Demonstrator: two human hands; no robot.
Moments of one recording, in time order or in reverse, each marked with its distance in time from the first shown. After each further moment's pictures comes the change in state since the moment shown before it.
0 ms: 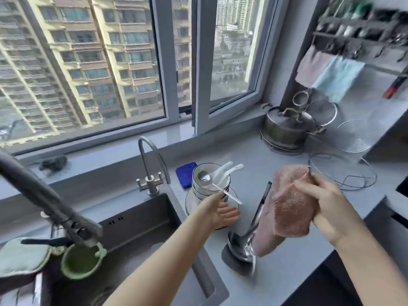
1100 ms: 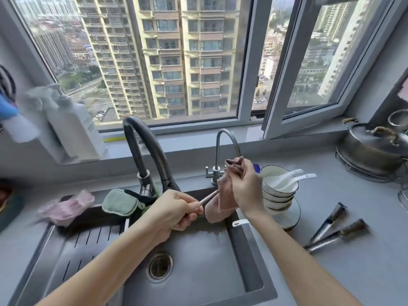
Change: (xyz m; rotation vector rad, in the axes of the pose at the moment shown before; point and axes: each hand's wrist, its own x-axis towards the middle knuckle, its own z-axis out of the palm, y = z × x) left_hand -0.202 0.010 -0.148 0.594 0.377 0.553; right_hand -0.005 0.091 0.227 -0.468 -0.185 -0.596
